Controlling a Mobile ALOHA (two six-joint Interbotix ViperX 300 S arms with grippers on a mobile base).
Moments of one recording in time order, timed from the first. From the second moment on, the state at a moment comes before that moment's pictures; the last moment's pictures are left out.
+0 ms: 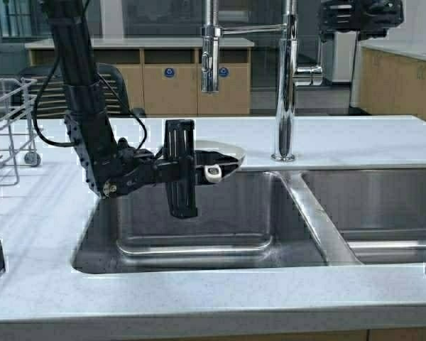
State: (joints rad) left arm -0.48 0.81 0.56 0.45 -1.37 -1.78; right arm 0.05 0.42 0.00 -0.24 -0.06 0.21
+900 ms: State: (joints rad) left arm -0.48 0.82 0.54 0.45 -1.37 -1.78; right arm 0.02 0.69 -0.40 -0.21 0.22 0.21
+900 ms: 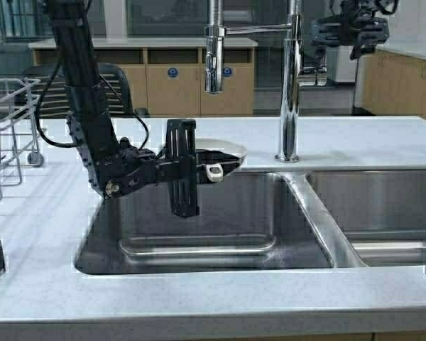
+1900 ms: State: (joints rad) left arm -0.48 0.82 0.53 0.46 -1.37 -1.78; right arm -0.17 0.50 -0.21 -0.21 0.14 0.22
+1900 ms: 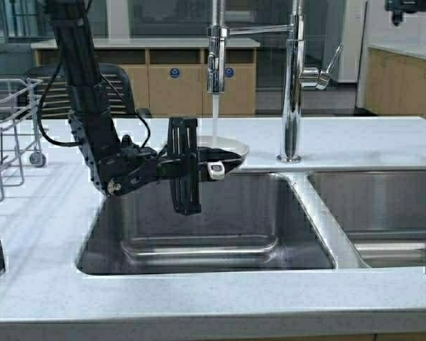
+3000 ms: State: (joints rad) left arm -0.48 0.84 0.50 0.46 -1.37 -1.78; right arm 0.08 0.69 -0.54 0.13 0.47 -0.04
